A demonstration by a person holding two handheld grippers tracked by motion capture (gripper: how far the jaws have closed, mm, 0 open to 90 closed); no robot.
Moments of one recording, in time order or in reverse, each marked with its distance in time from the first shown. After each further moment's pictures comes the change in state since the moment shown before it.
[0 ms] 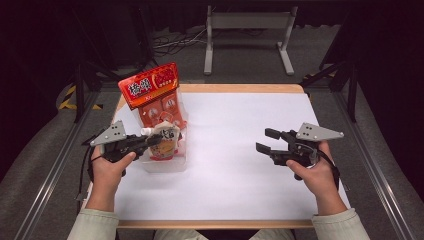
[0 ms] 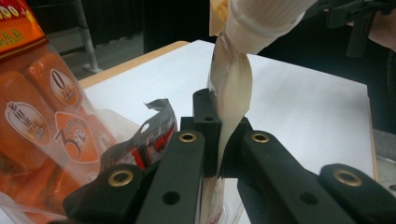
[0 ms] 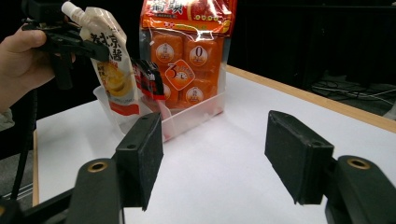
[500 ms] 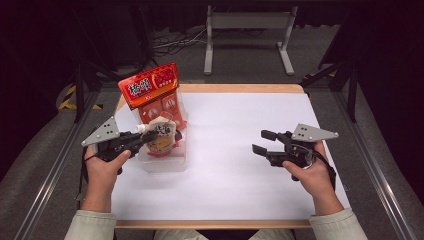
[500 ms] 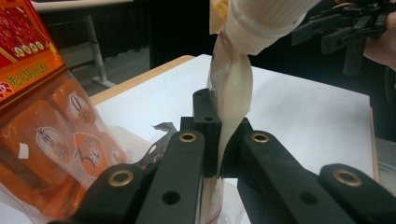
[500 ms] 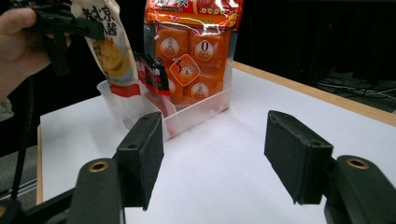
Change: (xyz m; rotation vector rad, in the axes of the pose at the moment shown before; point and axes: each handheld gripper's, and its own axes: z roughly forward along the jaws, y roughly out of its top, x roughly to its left) left arm -0.004 0.013 -0.014 -0.046 0.025 0.024; right arm 0.004 -0.002 0.008 0.012 0.024 0.000
